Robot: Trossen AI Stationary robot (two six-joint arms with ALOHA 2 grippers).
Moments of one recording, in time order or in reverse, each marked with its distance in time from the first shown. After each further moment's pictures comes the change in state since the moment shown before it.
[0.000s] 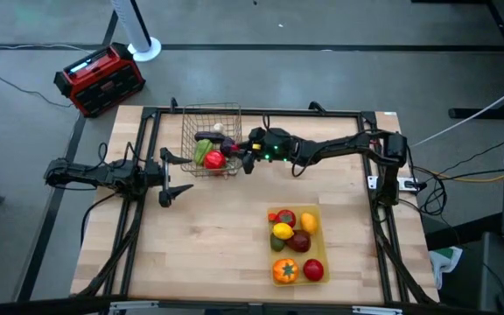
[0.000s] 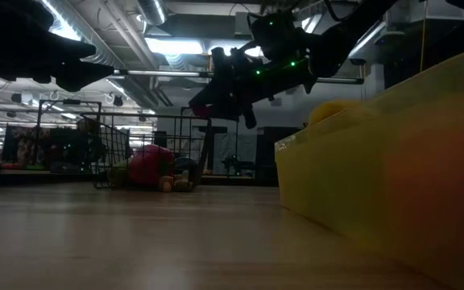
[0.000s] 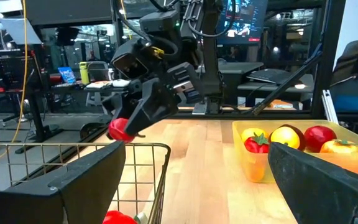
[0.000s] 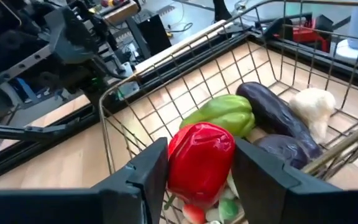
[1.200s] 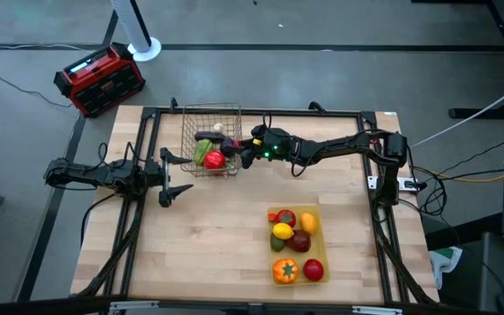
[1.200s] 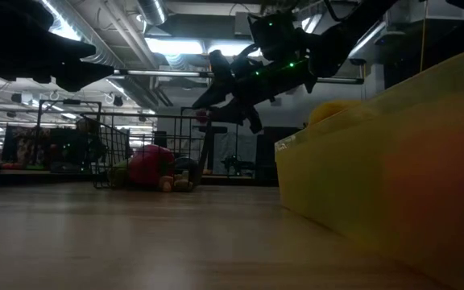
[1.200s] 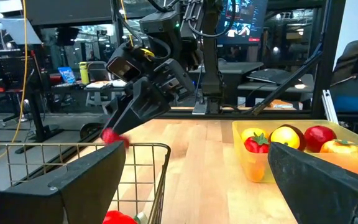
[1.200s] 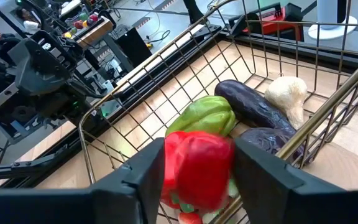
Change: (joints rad) left arm 0.000 0.000 0.000 0.000 0.000 0.000; right arm 0.001 -0.001 0.000 -0.017 0.094 0.156
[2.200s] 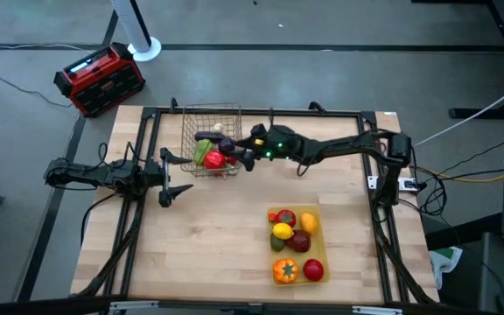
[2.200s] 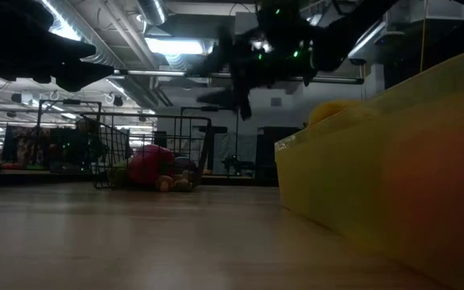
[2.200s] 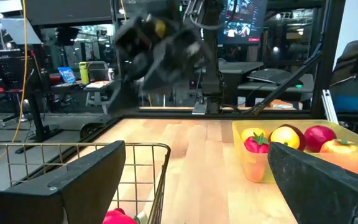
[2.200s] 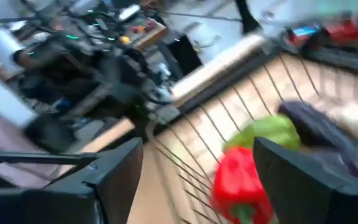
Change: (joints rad) left arm 0.000 0.000 0.000 0.000 0.000 0.000; right arm -0.002 -0.044 -0.002 0.091 -0.188 -0.025
